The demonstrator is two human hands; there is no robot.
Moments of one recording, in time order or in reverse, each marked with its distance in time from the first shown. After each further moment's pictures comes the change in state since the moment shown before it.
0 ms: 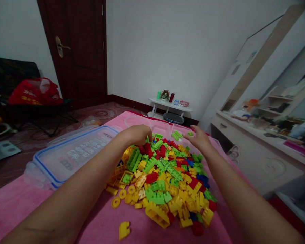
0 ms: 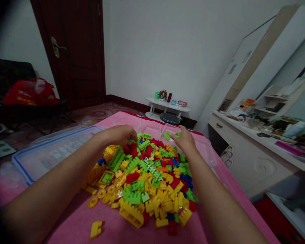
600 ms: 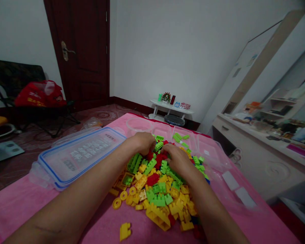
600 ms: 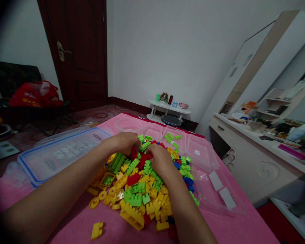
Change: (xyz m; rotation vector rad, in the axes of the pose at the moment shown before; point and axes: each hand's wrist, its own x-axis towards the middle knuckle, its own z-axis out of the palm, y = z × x) left_hand -0.003 0.022 0.010 0.120 -0.042 0.006; right_hand -0.078 -0.056 0.027 -0.244 -0.453 -0.493
